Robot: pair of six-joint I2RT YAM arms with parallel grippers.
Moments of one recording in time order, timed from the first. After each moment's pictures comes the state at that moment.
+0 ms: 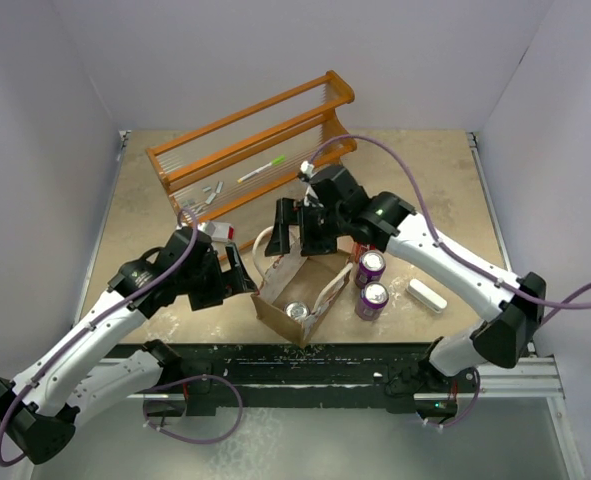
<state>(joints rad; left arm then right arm) -0.63 0.86 0.87 -0.92 0.09 -0.92 0.81 1.46 1.48 -0.78 -0.22 0.71</state>
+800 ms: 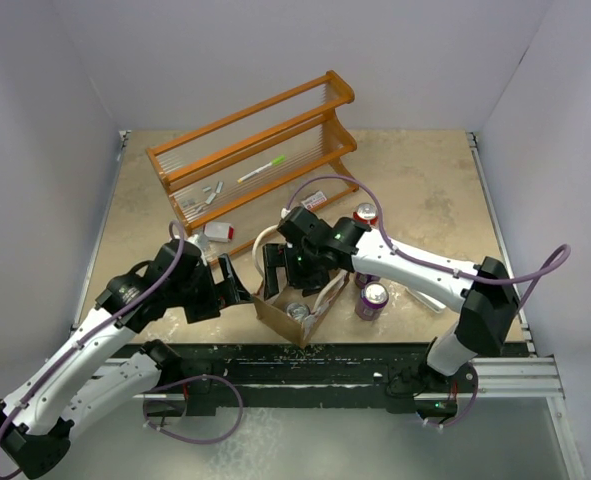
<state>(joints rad) -0.63 0.74 0.81 -0.97 0.15 -0.97 0.98 1.59 1.35 -0.83 -0.14 0.82</state>
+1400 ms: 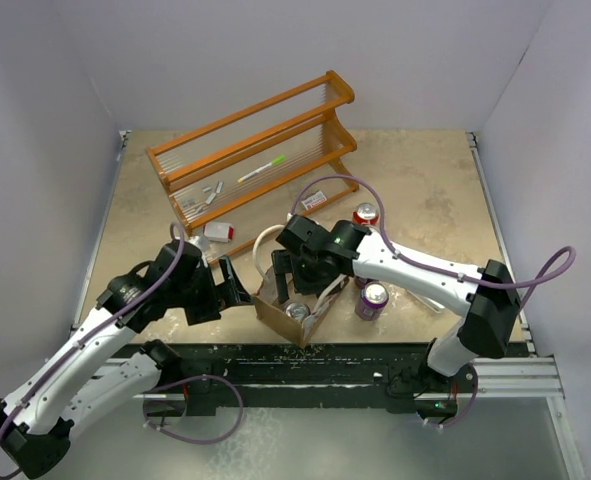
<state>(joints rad) -0.63 0.73 0.81 -0.97 0.17 -0.98 1.03 1.58 1.38 -0.98 0.04 0.82</state>
